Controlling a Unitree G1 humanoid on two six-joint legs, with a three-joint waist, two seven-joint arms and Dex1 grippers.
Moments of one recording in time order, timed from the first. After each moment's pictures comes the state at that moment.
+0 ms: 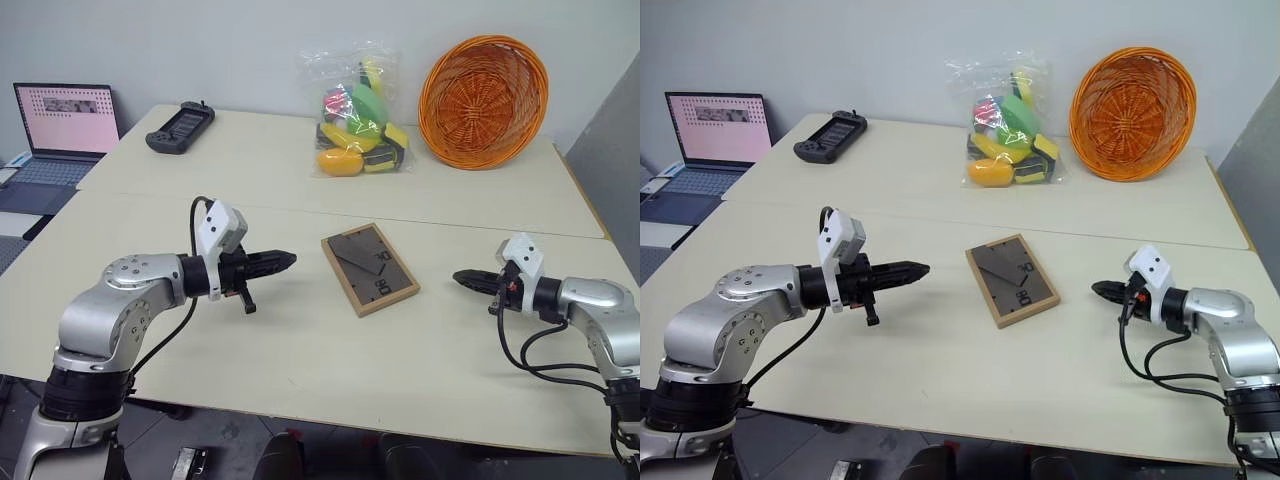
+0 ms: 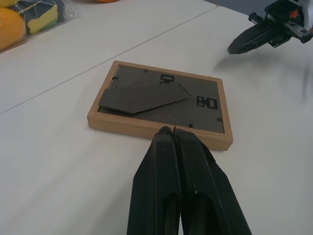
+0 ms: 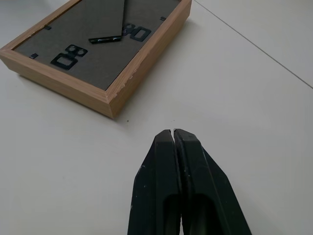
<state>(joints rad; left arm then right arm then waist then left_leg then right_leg) -0.42 0.74 0.08 -0.24 -0.56 0.75 -0.95 -0.33 -0.76 -0.05 0.06 0.30 0.38 0.98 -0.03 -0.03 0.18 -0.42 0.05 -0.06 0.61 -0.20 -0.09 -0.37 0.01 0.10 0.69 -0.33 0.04</state>
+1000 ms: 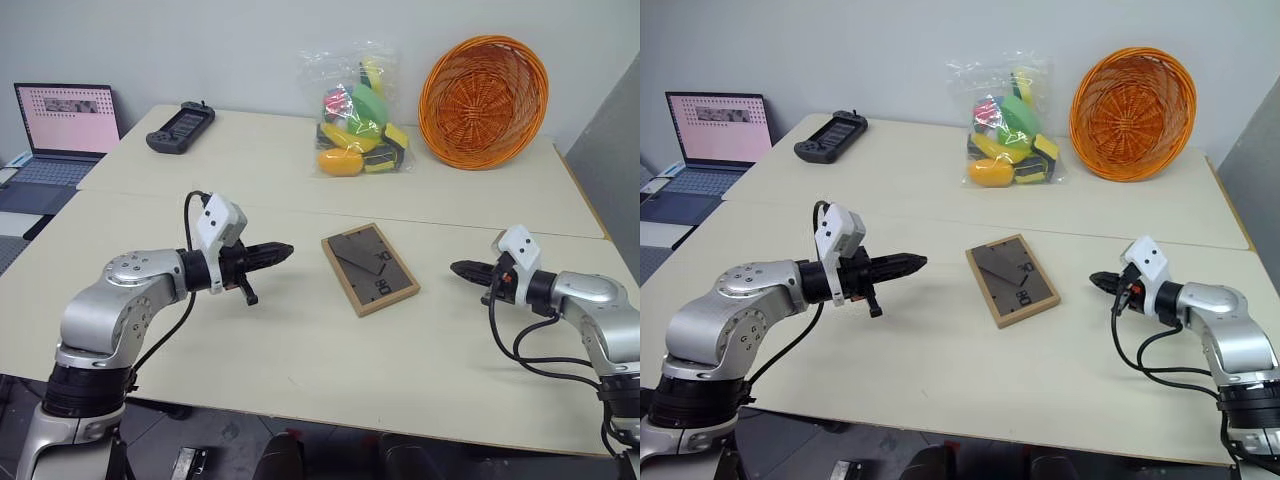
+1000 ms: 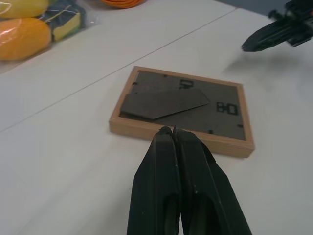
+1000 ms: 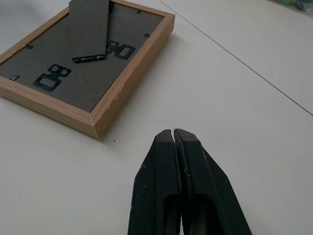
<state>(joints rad) -0.43 0.73 0.07 -0.23 -0.50 0.70 -0.86 -0.35 -0.73 -0.05 0.02 0.29 0.43 0.89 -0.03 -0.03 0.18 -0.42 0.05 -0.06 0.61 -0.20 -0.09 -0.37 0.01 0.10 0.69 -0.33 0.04</state>
